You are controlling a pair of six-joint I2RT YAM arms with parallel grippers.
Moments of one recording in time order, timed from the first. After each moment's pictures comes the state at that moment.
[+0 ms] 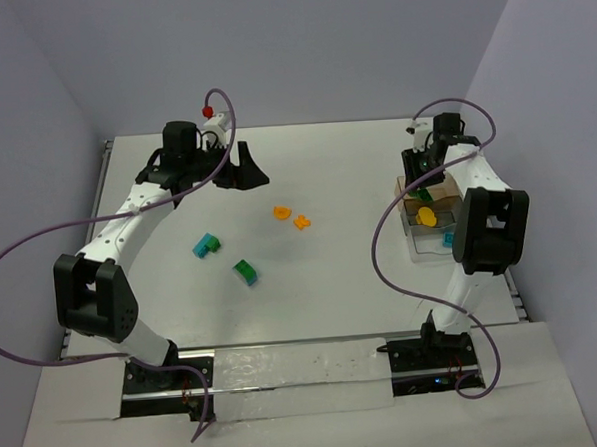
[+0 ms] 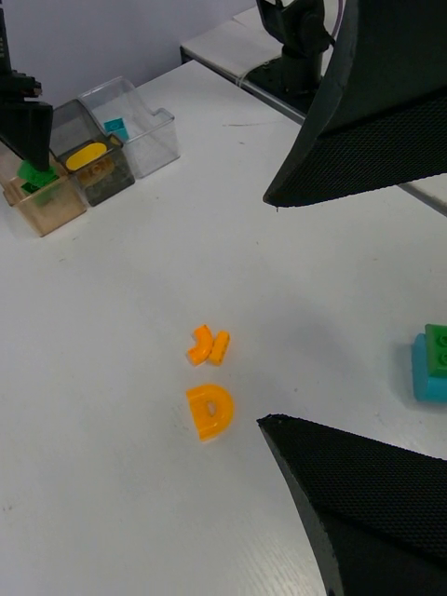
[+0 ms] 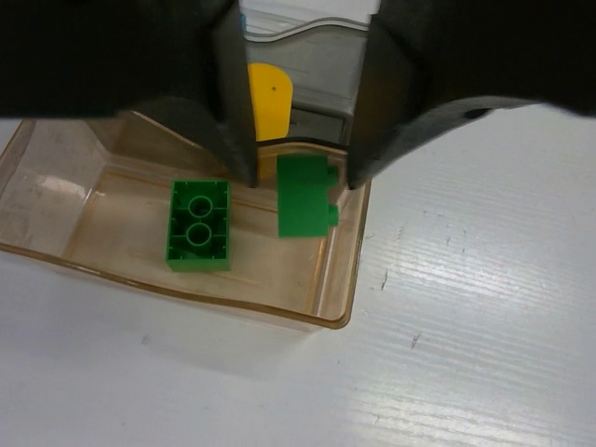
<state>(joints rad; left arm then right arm) -0.31 1.58 1.34 -0.32 0.62 -0.24 -0.15 1.84 1.45 -0.69 -0.22 -0.30</state>
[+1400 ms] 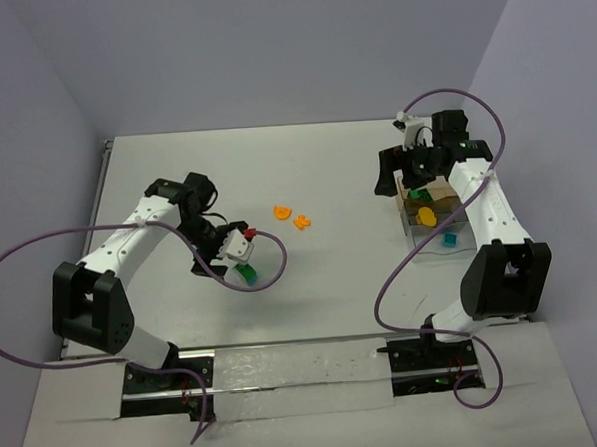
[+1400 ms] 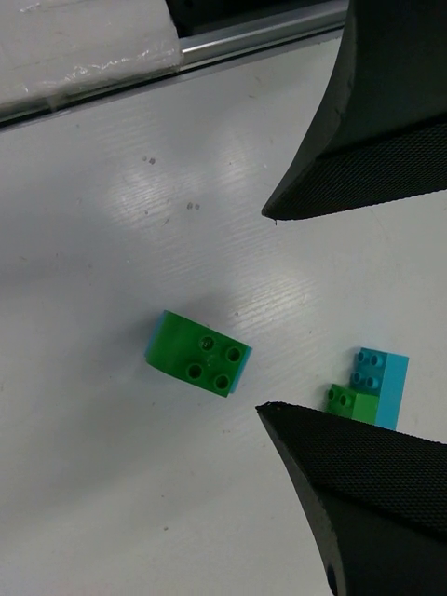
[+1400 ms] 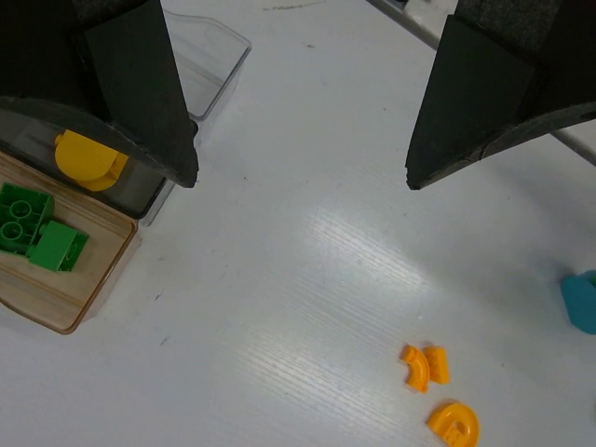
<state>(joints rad) -0.39 1.52 1.22 -1.29 0.60 1.63 -0.05 1.50 1.38 -0.85 -0.52 -0.26</state>
